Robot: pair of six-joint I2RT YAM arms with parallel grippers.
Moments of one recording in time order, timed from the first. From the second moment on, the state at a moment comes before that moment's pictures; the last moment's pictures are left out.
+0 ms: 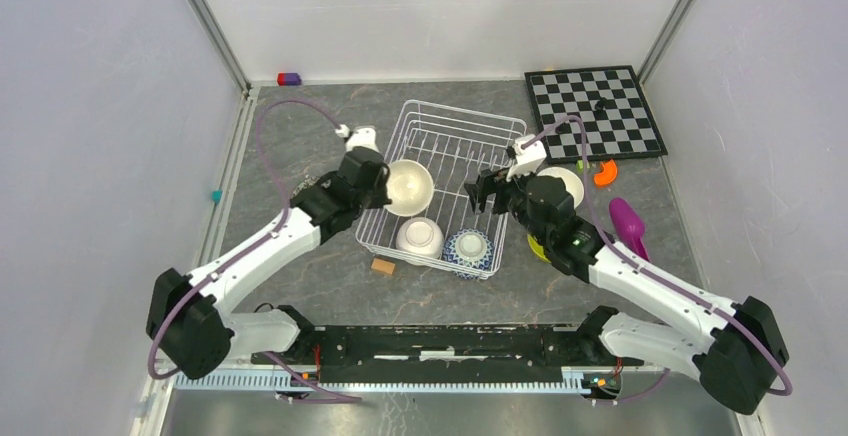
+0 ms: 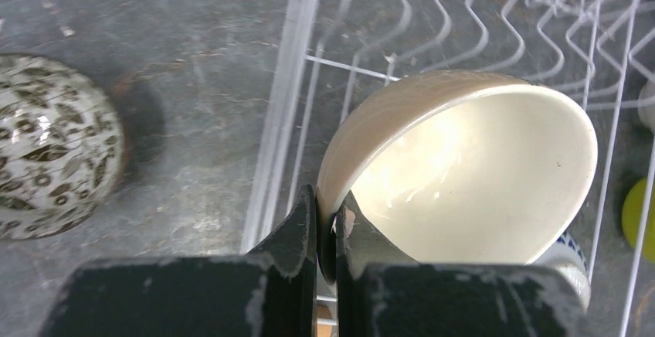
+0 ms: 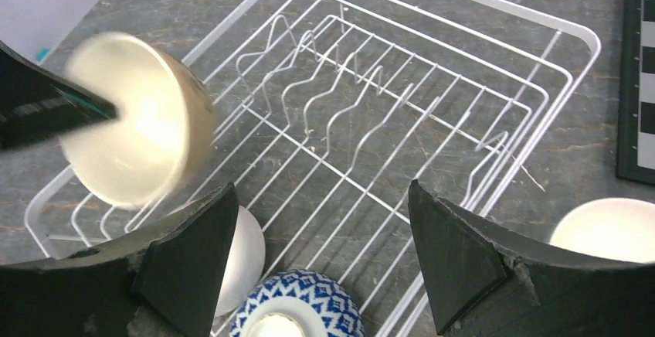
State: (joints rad) left arm -0.67 1.24 0.94 -0.40 -0.37 -0.51; right arm 0.74 1.04 0.68 0.15 0.26 0.25
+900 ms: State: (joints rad) left arm -0.16 1.65 1.45 -0.64 -0.28 -0.74; right arm 0.74 0.64 0.38 0.20 0.31 0.15
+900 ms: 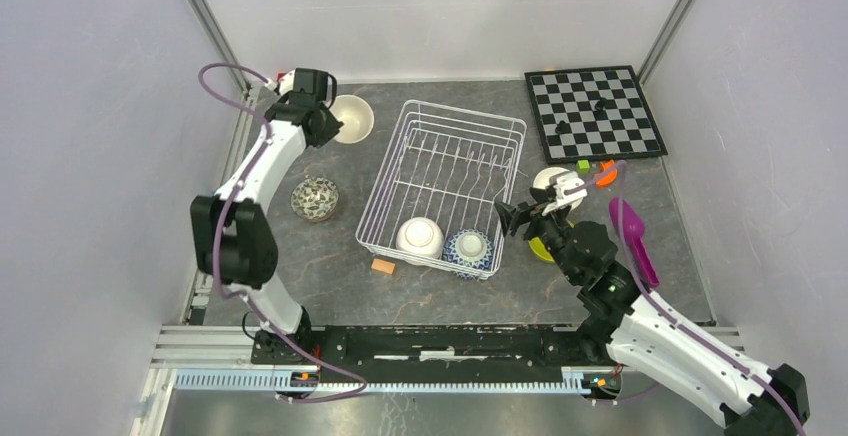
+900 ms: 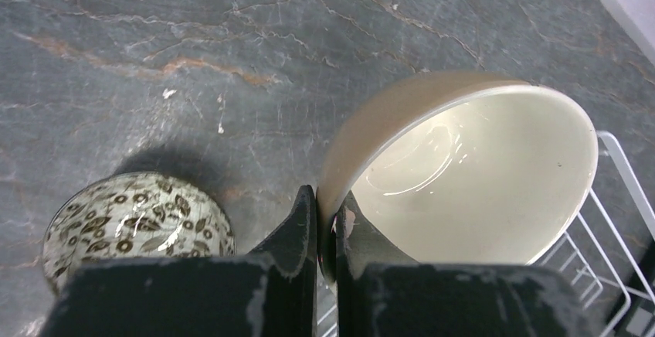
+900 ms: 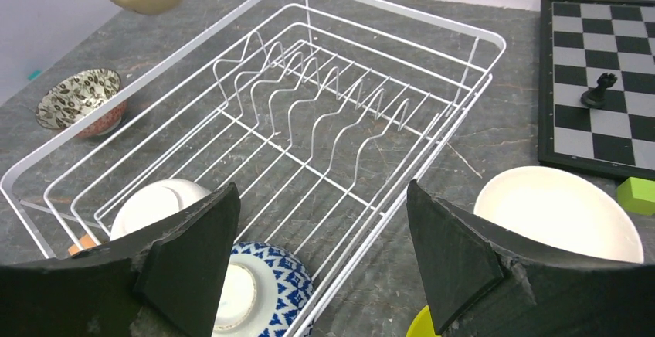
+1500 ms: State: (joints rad) left arm -0.14 2.08 1.66 -0.69 -0.18 -0.74; right arm 0.74 0.49 0.32 0.17 0.28 0.14
